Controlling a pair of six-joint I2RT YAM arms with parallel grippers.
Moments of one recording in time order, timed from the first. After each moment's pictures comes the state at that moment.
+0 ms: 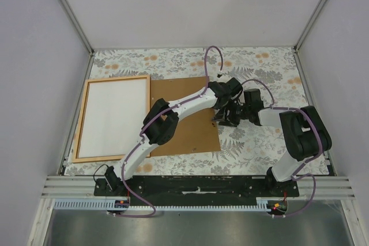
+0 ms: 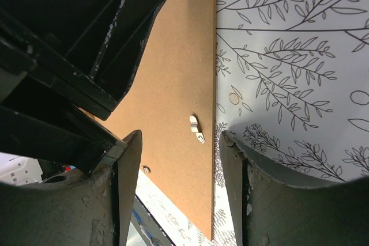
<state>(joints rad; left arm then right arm) -0.94 2.48 2.19 -0.89 -0.55 -0.51 0.24 1.67 0.67 0.13 -0.67 0.62</state>
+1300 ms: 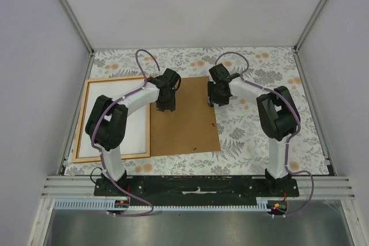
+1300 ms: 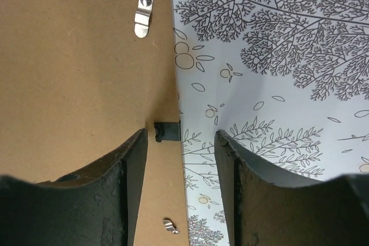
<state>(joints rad) -0.54 1.86 1.34 -0.68 -0.18 -0.49 0.46 2.00 1.40 -0.53 0.05 0.44</state>
